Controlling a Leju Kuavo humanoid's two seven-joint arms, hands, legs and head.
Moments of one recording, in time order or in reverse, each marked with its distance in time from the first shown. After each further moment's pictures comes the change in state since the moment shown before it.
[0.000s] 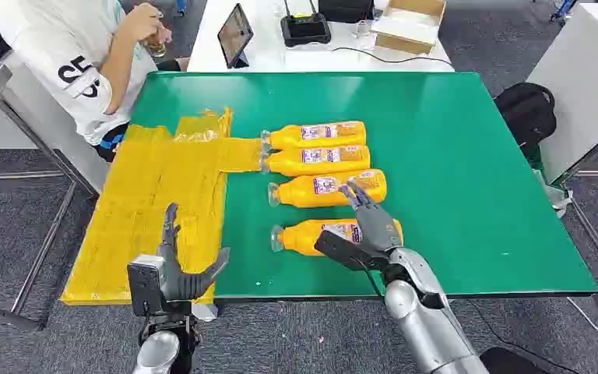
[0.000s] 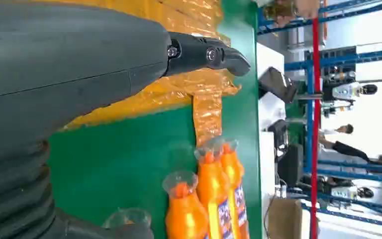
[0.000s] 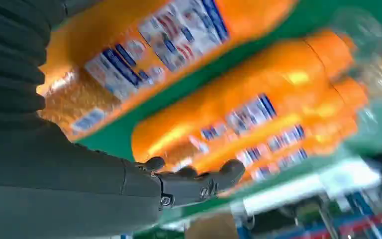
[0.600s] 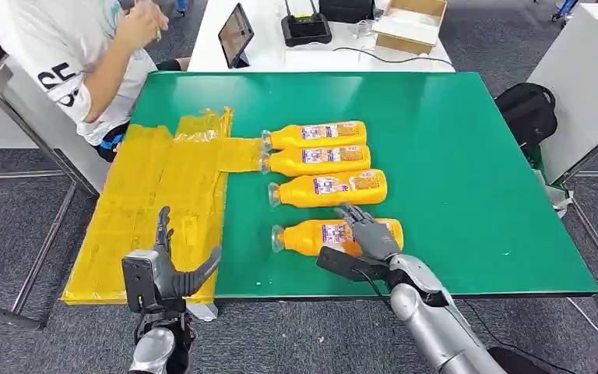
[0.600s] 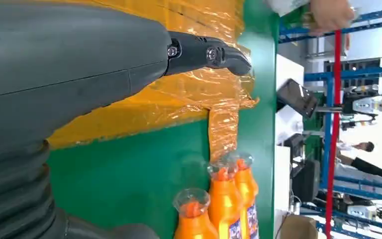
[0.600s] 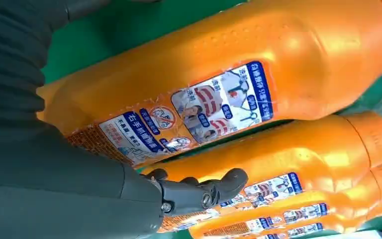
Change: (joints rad) left arm -0.023 0.001 0.047 0.047 0.032 0.008 0.024; right arm -0.039 -0.088 0.121 0.123 -0.049 0.047 0.007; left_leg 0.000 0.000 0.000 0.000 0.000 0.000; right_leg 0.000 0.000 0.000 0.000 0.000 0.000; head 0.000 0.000
